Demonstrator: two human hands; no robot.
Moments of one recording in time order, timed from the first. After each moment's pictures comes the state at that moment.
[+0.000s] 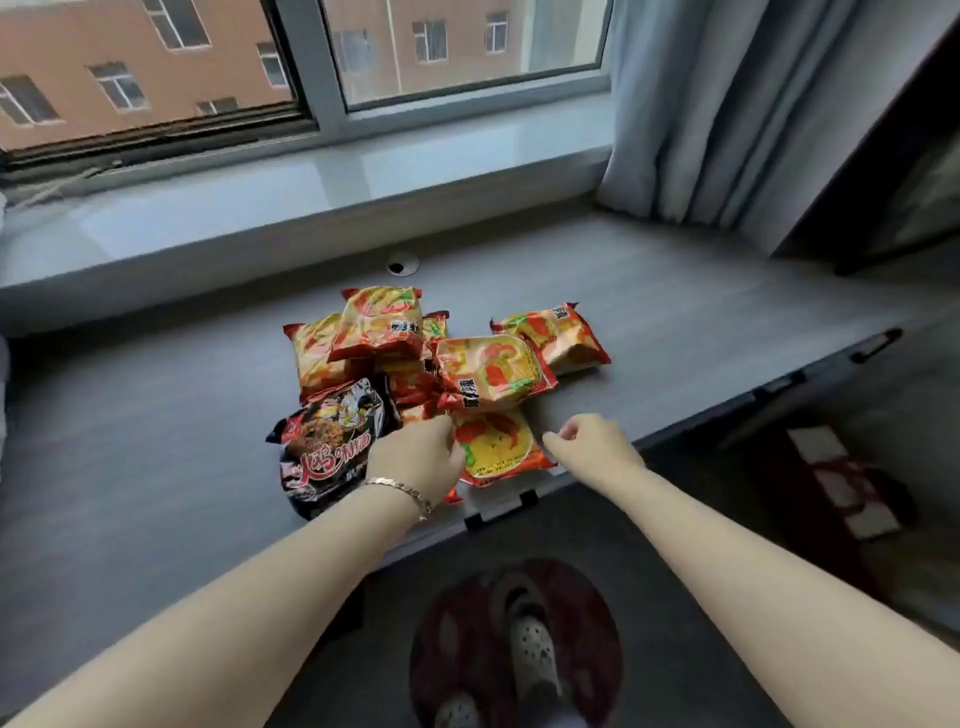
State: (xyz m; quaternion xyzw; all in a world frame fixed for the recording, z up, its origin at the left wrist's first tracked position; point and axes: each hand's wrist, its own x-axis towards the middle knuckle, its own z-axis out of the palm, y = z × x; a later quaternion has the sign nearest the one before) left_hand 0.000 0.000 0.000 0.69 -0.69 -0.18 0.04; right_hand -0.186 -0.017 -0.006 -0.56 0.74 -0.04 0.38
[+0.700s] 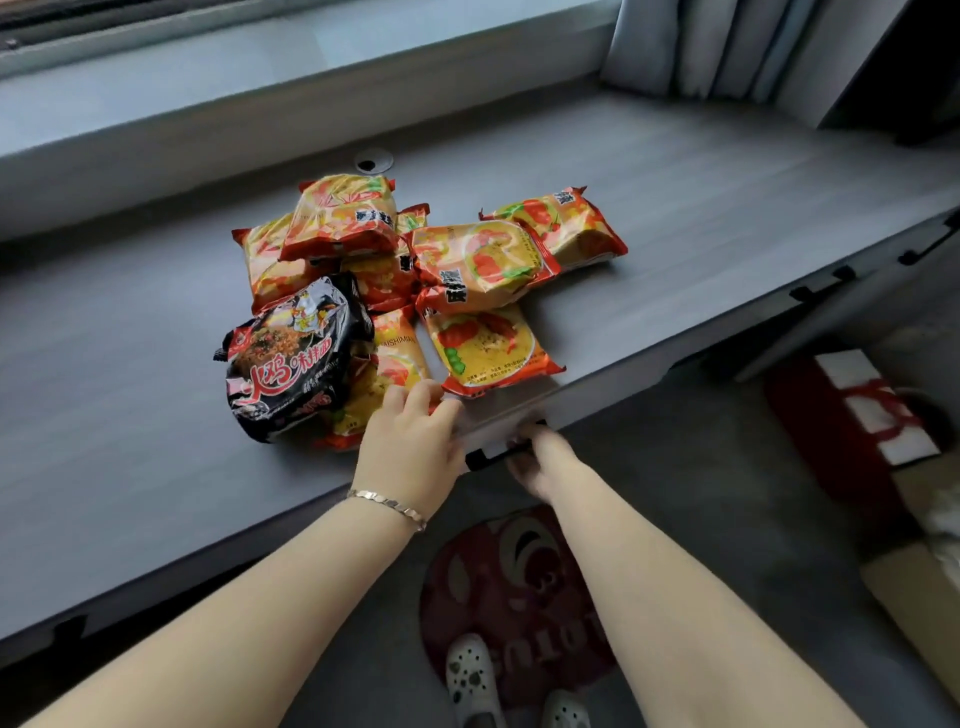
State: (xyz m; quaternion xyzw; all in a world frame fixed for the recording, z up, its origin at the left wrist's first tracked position) left_hand 0.001 0.049 -0.093 0.60 -0.80 -0.01 0.06; right_hand -0.148 0.011 -0.197 0.04 0.60 -0.37 0.70
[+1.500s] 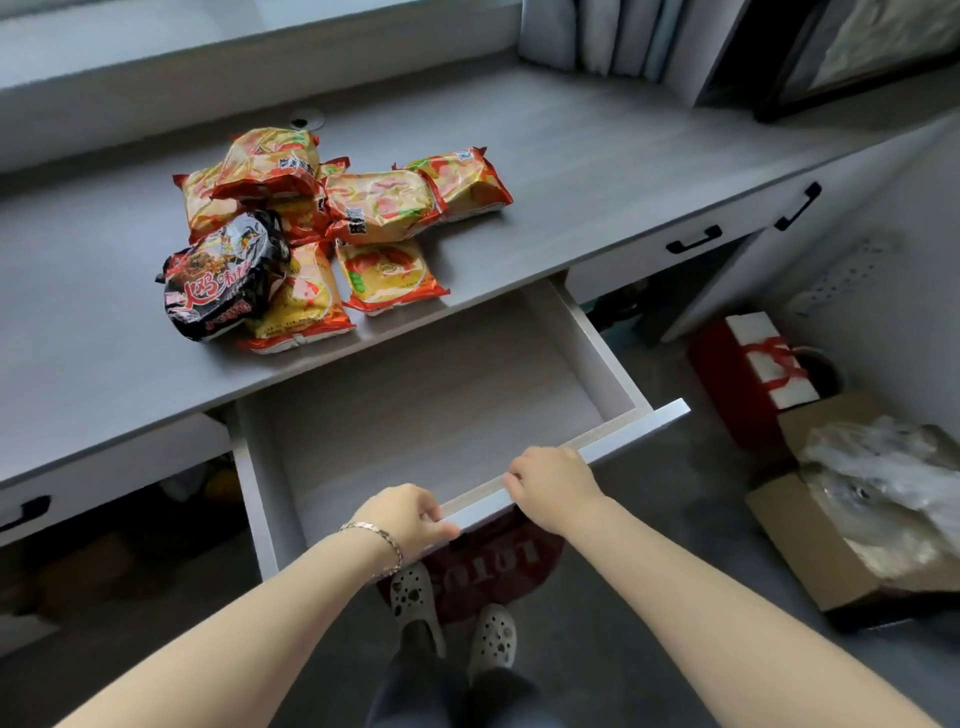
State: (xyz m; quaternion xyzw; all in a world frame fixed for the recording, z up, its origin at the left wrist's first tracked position) left_hand -0.088 0.201 -0.113 0.65 -0.63 -0.40 -0.16; right_hand -0.271 0.184 -0.106 -0.76 0.59 0.15 0.23
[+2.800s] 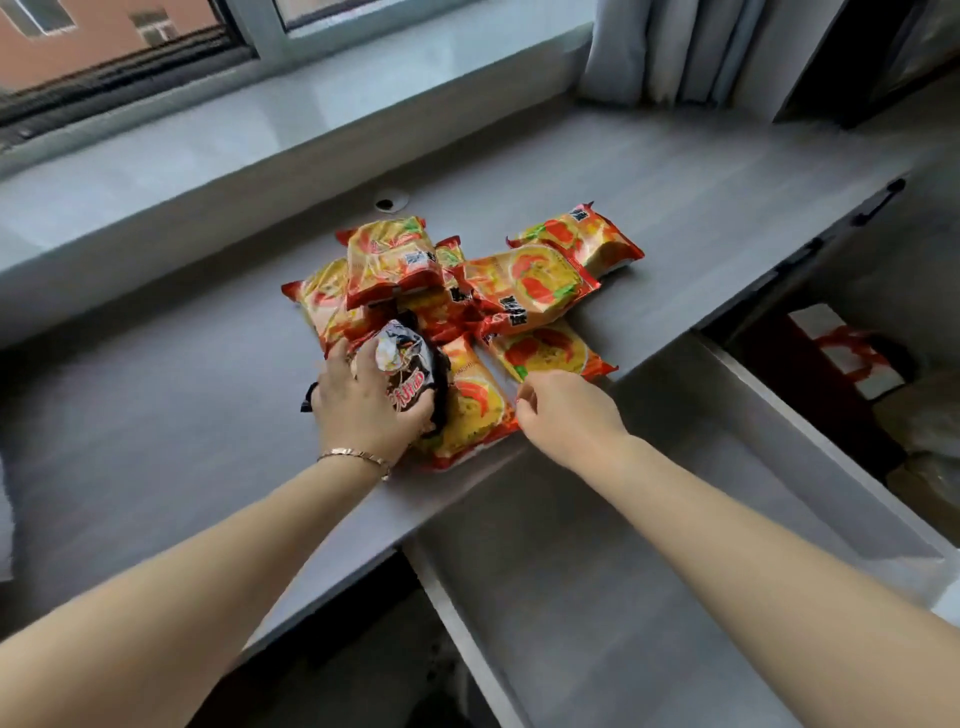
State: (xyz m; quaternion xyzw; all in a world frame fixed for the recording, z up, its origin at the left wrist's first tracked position) left_hand 0.109 0.001 -0.043 0.74 -0.65 -0.15 0.12; right_hand -0.078 0.033 -0.028 -0.64 0.72 -0.07 0.26
